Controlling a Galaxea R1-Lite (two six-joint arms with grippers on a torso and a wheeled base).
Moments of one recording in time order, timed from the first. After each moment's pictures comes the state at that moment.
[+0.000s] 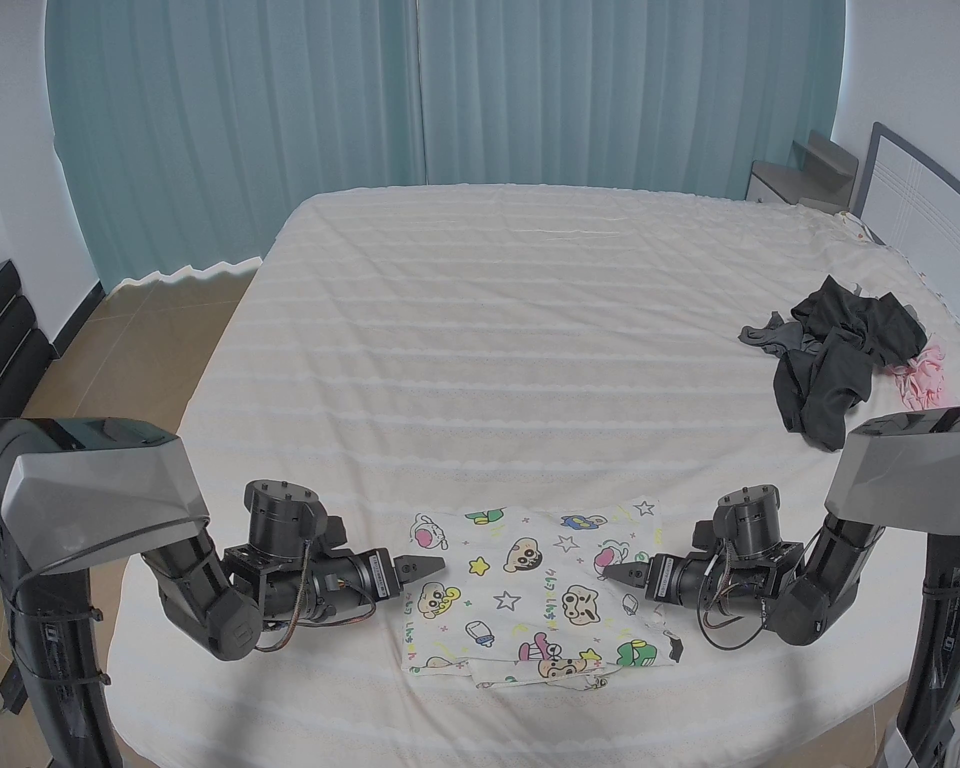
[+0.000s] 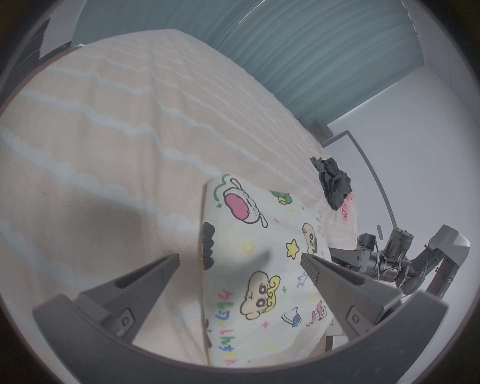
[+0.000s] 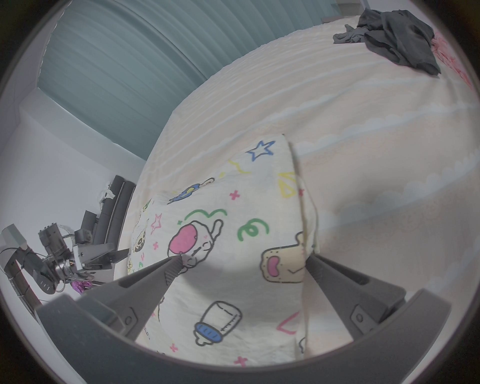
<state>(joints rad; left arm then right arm) -0.38 2.21 -0.60 -1.02 -0.32 -0.60 0.38 2.24 -0.54 -1.04 0.16 0.56</state>
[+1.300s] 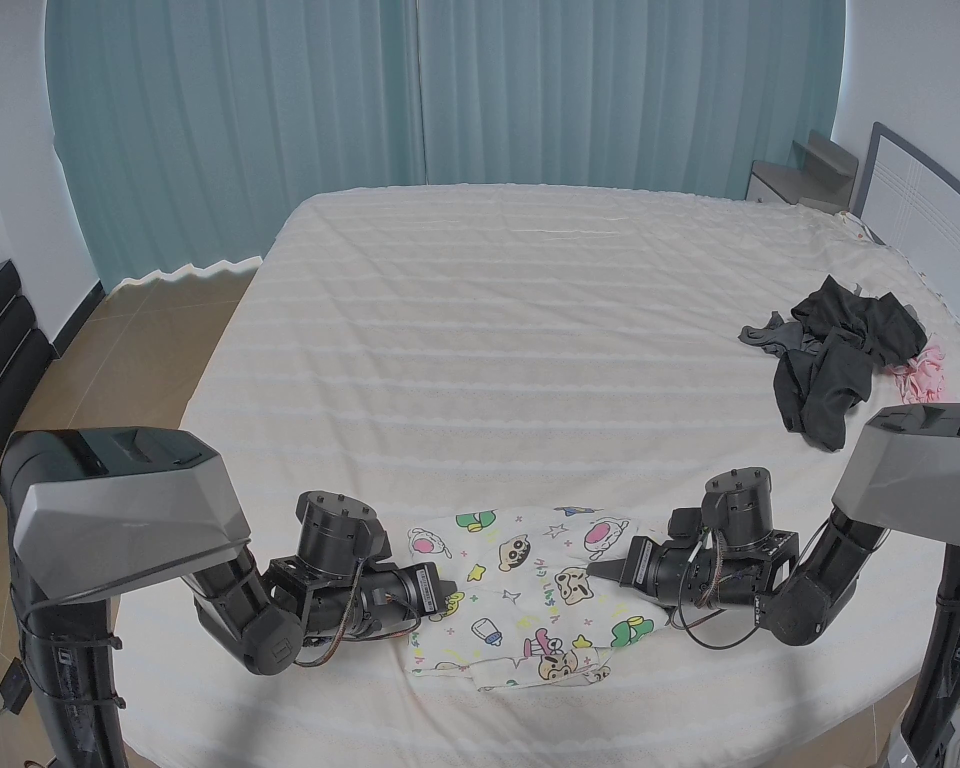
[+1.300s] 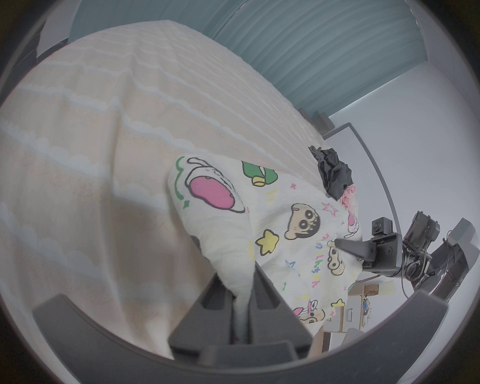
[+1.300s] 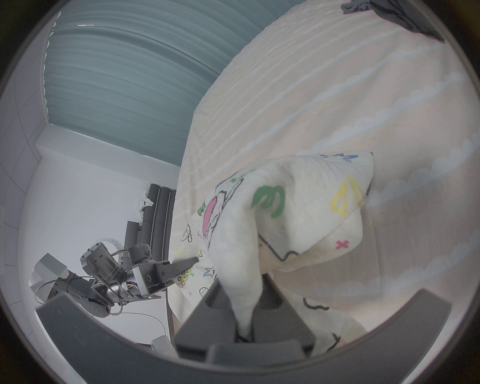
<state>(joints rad) -0.51 2.23 -0.66 -0.96 -0.23 -0.67 0.46 2.17 -0.58 -1.04 0.32 0.78</state>
